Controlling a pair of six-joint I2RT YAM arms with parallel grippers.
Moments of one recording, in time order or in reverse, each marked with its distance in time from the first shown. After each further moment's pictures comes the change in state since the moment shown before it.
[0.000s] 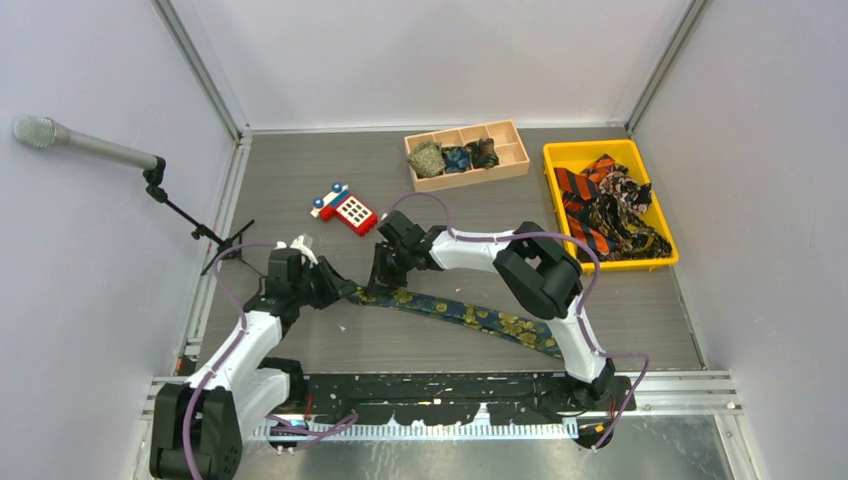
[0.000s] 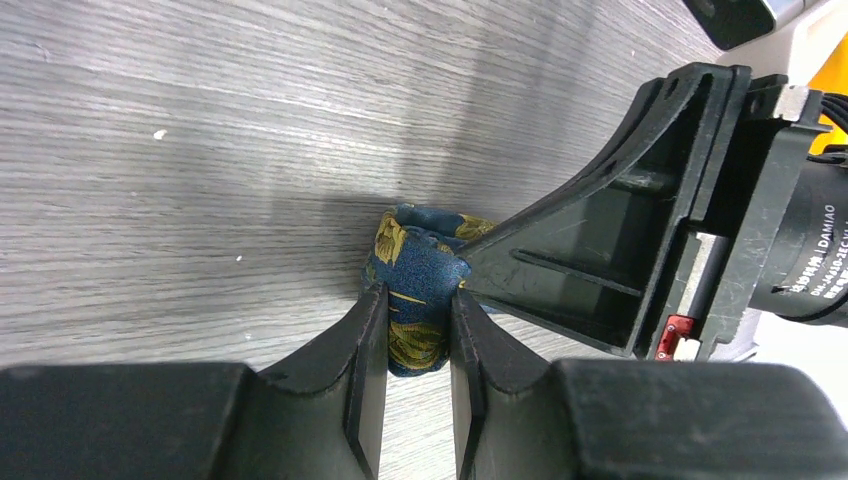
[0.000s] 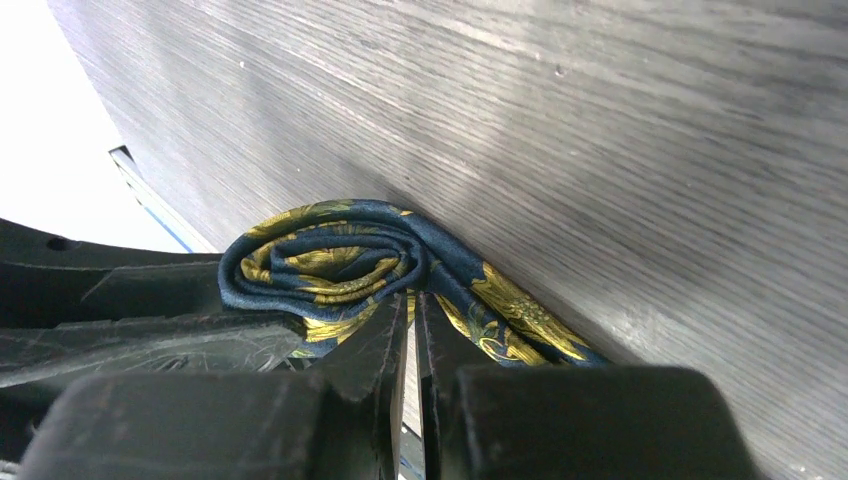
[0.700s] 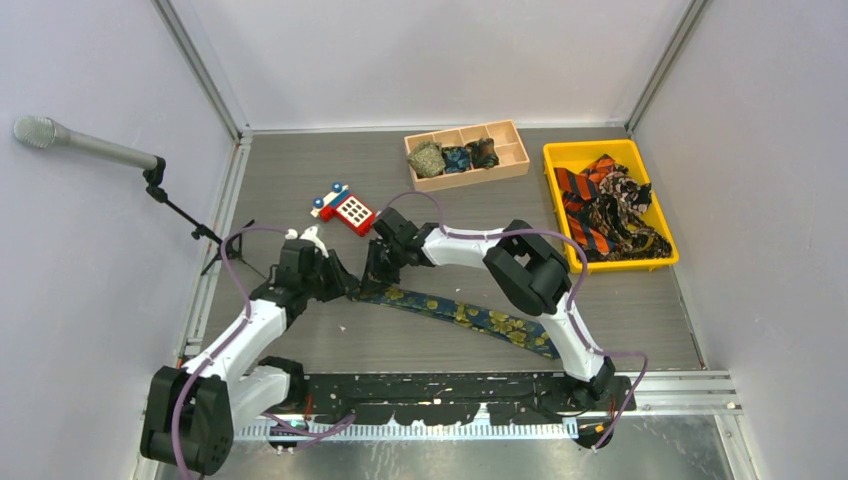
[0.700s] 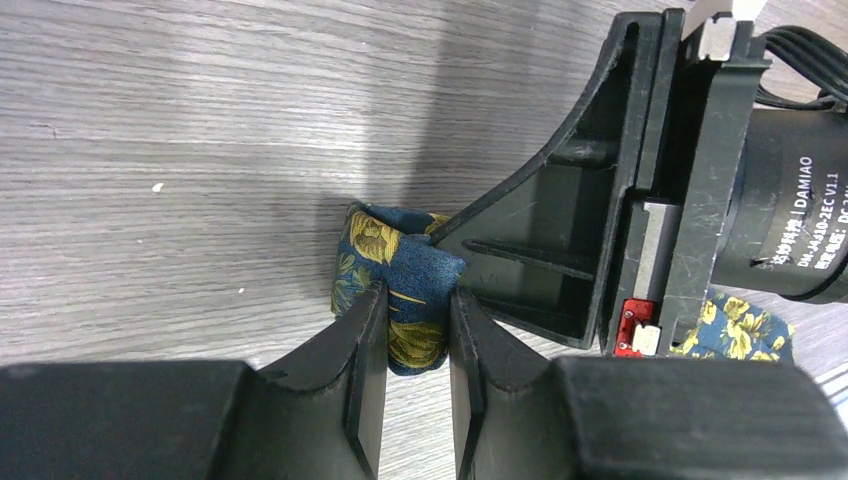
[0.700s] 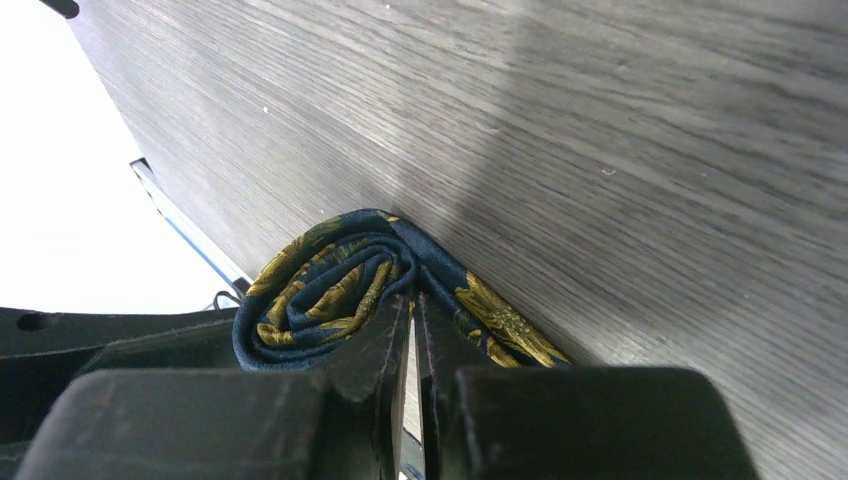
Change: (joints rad) left arm -0.105 0.060 0.085 -0.039 -0.134 0.094; right arm -0.002 0.084 0.103 -0.008 -0.032 0.027
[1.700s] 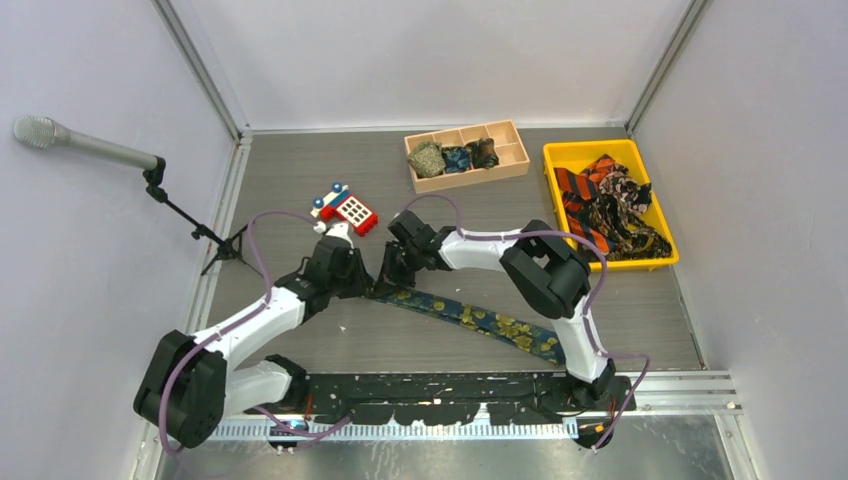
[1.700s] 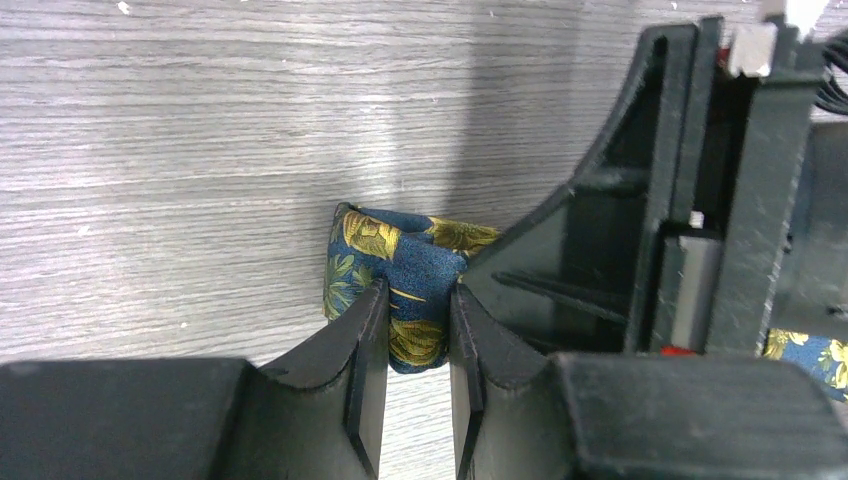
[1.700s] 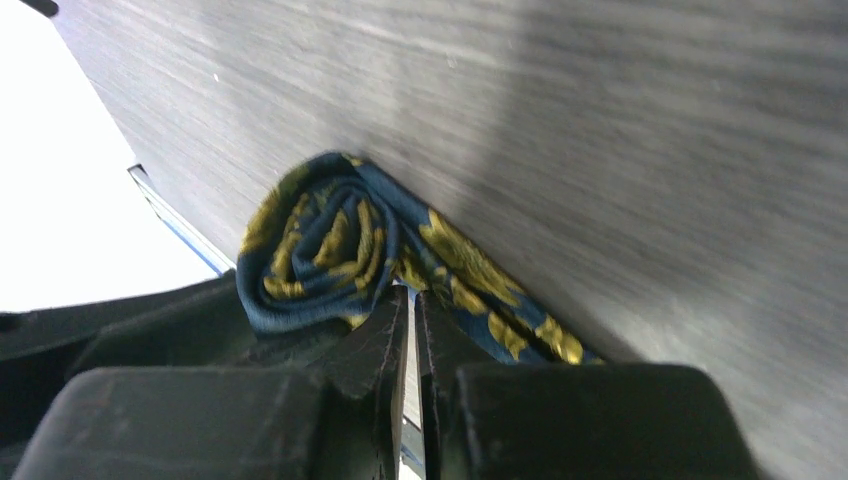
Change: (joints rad) left arm -0.261 0.134 0.084 0.021 -0.259 0.006; right arm -0.032 -0.106 -0.168 0.053 0.020 0.024
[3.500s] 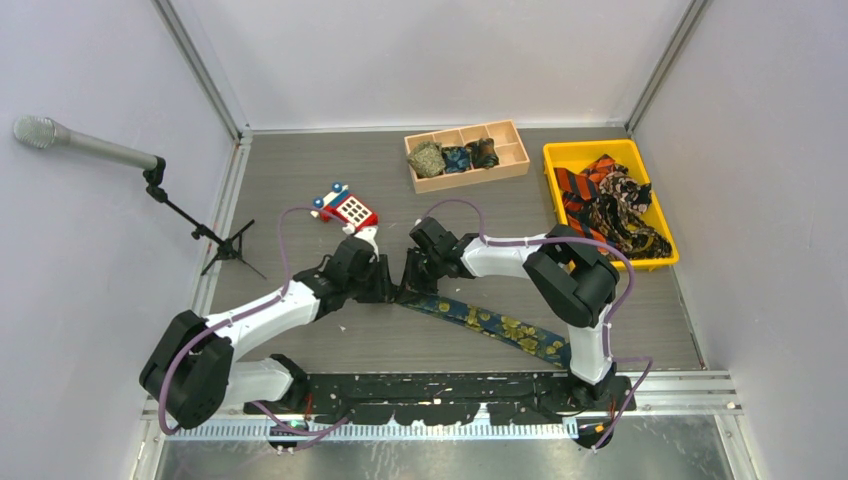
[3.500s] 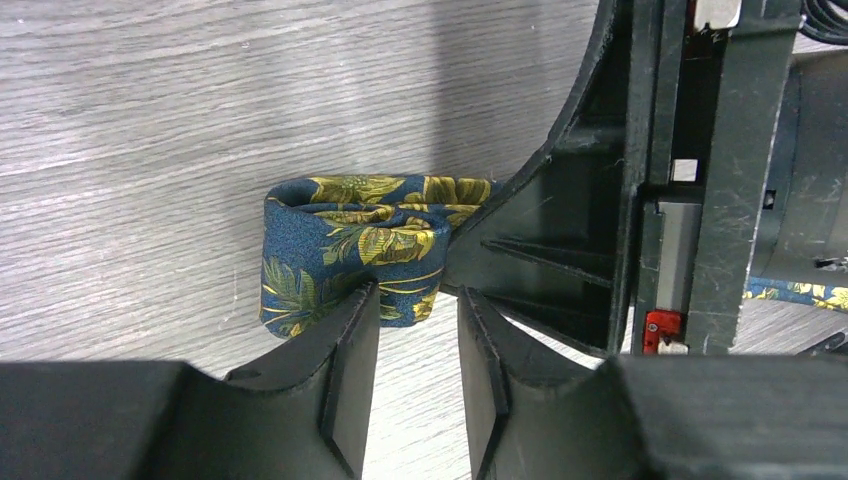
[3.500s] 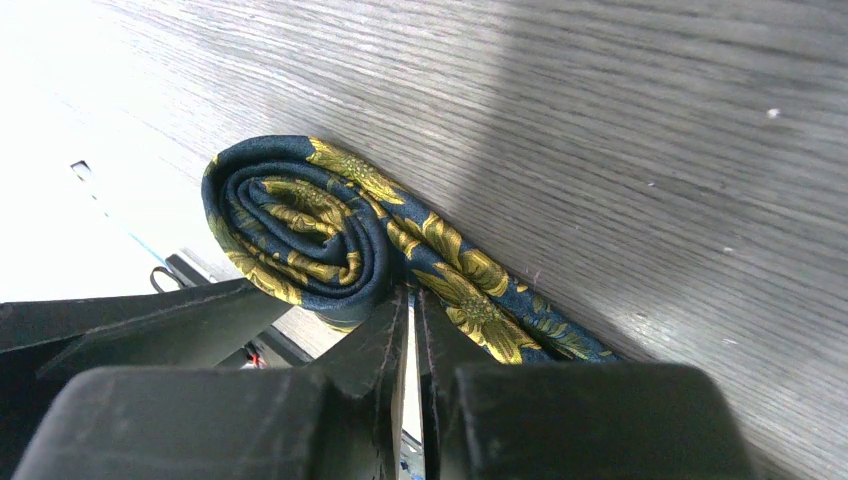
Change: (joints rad) left arm -0.158 0.094 0.071 -0.010 0.055 -0.016; right arm -0.034 -0.170 -0.237 0.015 0.051 -0.056
